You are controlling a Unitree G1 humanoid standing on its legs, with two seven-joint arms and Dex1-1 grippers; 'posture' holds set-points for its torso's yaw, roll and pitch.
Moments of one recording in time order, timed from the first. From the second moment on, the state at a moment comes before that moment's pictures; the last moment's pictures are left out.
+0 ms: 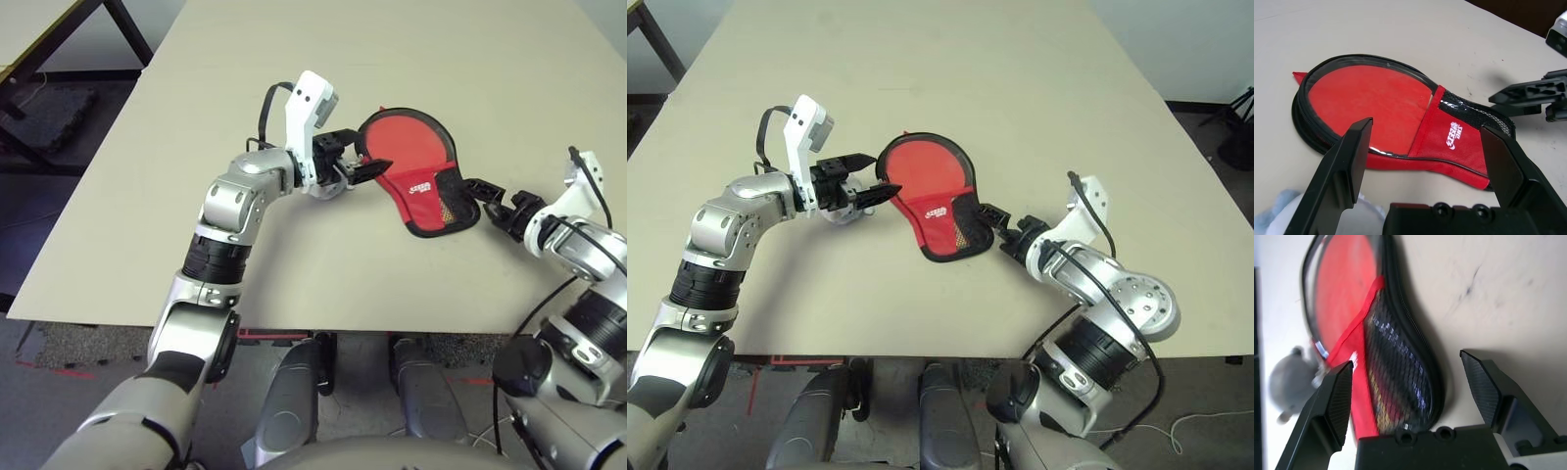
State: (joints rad) left arm -0.80 0.30 -0.10 0.09 -0.29 0.69 -0.77; right arm -0.54 -0.21 -0.85 -0.12 1.03 1.57 -0.12
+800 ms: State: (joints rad) left arm -0.80 0.30 -0.10 0.09 -0.31 0.70 -0.75; right arm -0.58 -0.30 -0.69 0.21 1.32 1.57 -0.17
